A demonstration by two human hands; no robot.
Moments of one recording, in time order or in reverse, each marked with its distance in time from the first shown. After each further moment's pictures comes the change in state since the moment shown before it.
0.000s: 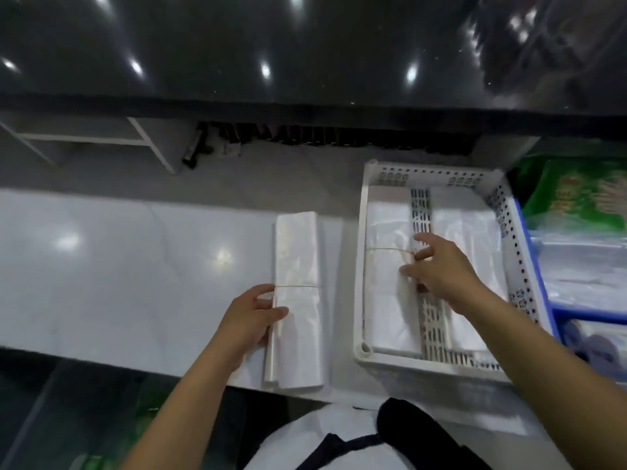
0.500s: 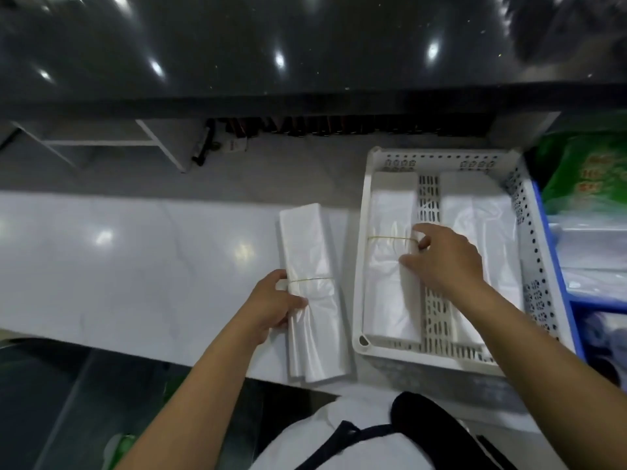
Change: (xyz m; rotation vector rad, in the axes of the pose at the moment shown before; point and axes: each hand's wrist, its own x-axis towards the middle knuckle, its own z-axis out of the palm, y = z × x) left_hand 0.017 0.016 0.029 0.075 -0.013 -0.086; right_hand -0.002 -0.005 0.005 -0.375 0.150 -0.170
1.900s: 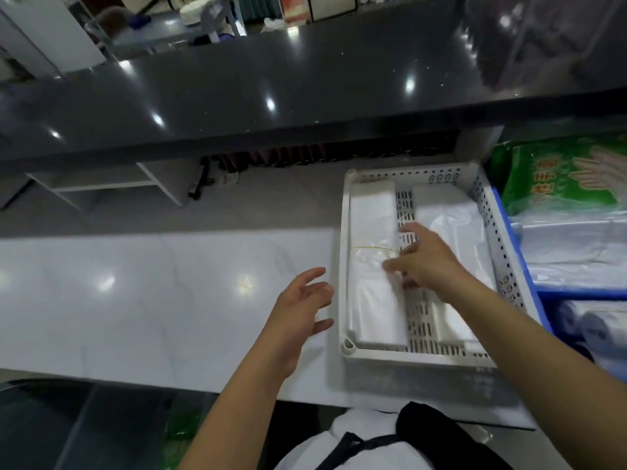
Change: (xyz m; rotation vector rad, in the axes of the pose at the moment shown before) left_hand -0.073 0.032 0.060 -0.180 -0.075 0.269; right_hand -0.011 0.006 -0.023 0.553 -0.172 0.118
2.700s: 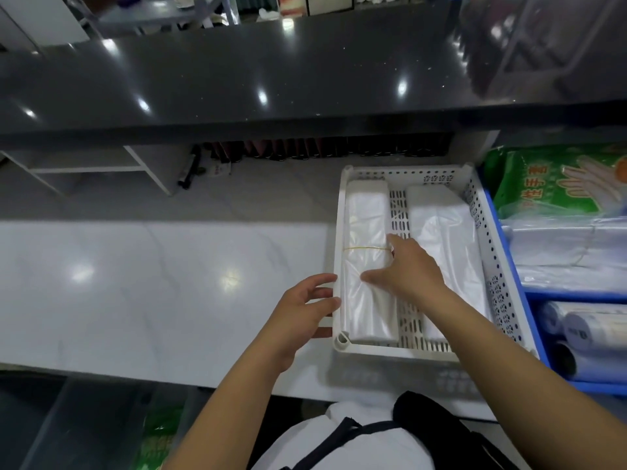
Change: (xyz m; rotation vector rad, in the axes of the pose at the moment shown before) left_hand 0.007 -0.011 0.002 0.096 -0.100 -0.052; right_hand -0.004 0.005 0.030 -0.559 0.088 -0.109
